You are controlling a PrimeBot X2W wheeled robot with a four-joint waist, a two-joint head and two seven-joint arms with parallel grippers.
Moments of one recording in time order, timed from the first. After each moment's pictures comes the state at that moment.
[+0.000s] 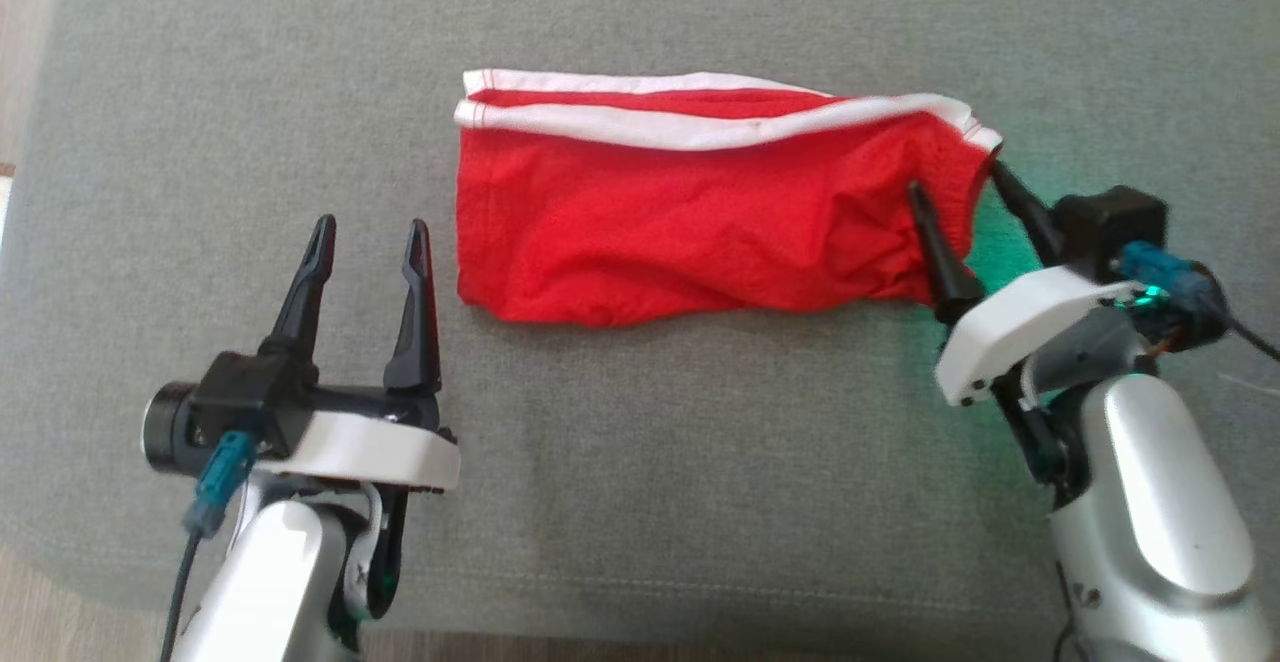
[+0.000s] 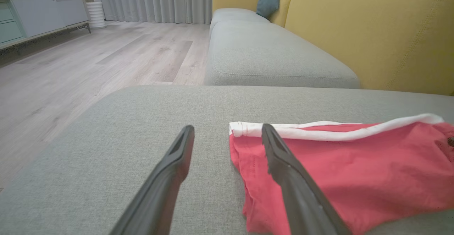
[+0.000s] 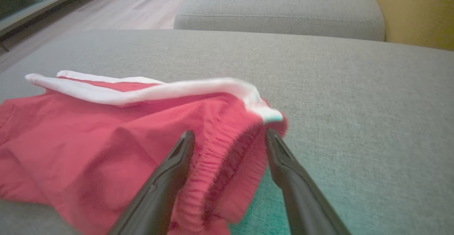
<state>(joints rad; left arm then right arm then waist) -0.18 0.20 -0.36 0.01 -0.28 0.21 -0.25 -0.34 -0.07 0.11 0.19 0.10 0.12 0.23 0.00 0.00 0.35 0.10</state>
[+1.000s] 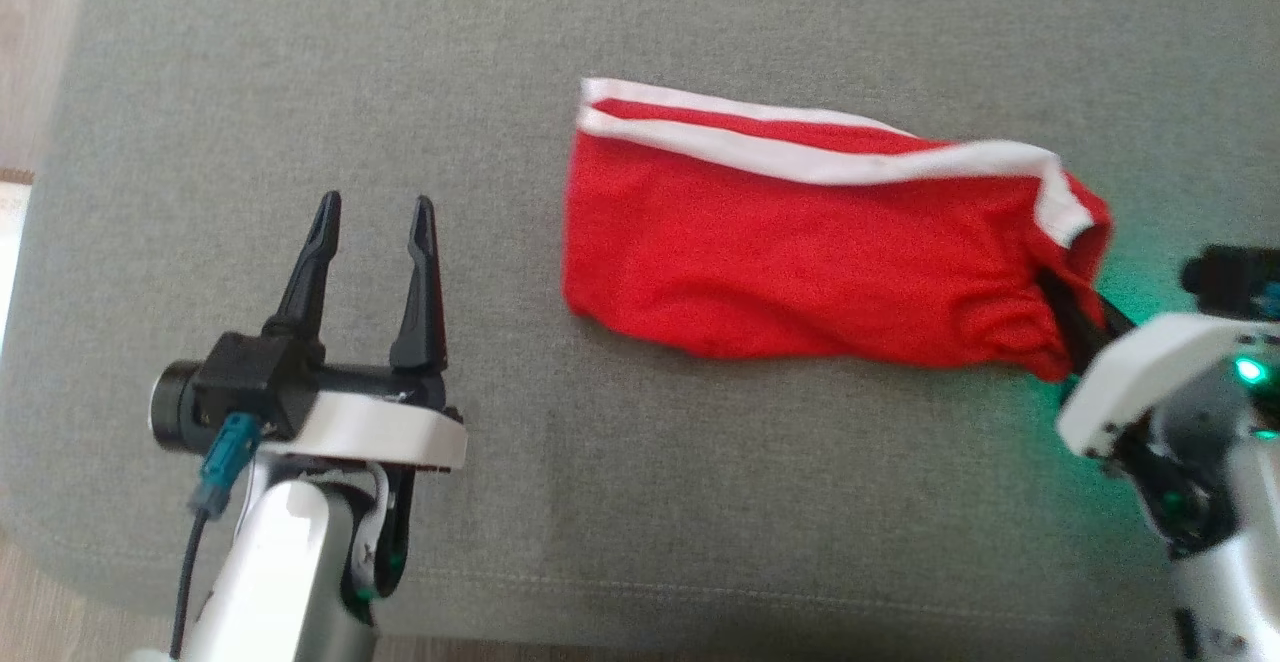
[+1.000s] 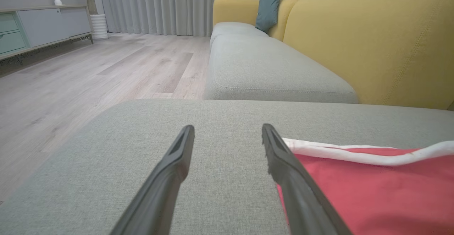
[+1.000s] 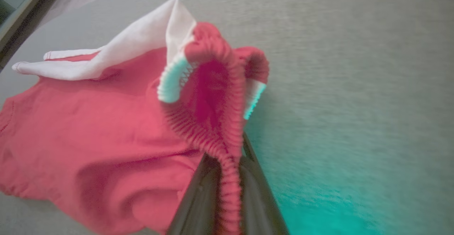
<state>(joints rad) -0.20 0.11 -0.27 0.05 -0.20 0.12 -0.25 -0.24 -0.20 0.01 0.19 0.44 0.12 0.43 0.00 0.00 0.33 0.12</state>
